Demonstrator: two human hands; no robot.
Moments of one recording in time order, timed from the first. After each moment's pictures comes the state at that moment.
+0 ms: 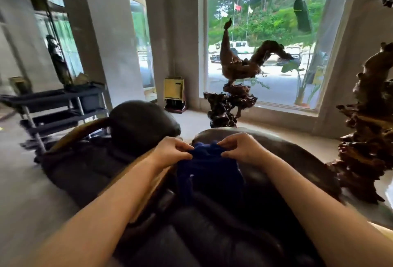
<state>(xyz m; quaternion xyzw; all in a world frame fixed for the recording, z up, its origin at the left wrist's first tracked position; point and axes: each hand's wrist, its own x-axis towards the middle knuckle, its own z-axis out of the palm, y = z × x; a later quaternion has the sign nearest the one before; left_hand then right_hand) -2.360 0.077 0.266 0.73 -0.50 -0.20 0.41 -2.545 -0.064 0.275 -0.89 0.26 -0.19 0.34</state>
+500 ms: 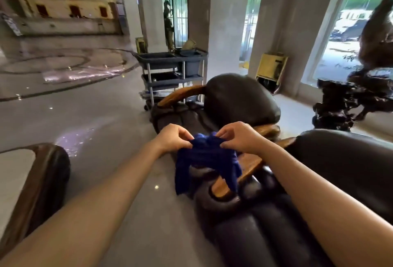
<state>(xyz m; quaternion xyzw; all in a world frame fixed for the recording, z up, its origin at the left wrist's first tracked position) -2.108 0.315 0.223 0.87 -0.28 -0.14 0.40 -2.194 0.111 0.230 -0.95 0.04 -0.05 0.32</state>
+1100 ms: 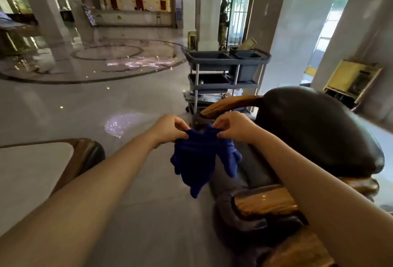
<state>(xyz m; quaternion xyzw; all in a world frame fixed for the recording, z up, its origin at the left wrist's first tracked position) -1.769 0.378 0.230 0.88 -0.14 -0.11 0.43 -1.780 0.158 0.230 -0.95 -0.13 -0.02 0.30</state>
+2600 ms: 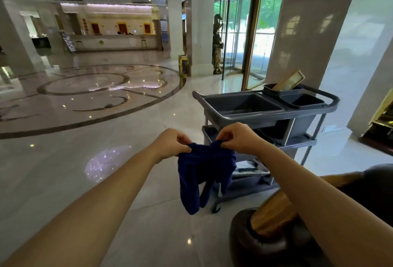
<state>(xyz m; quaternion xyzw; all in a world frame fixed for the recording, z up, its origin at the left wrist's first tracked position) -0.773 0.483 0.233 0.87 -0.20 -0.10 0.43 -0.803 0.262 0.236 -0.95 -0.09 -0.06 0.29</state>
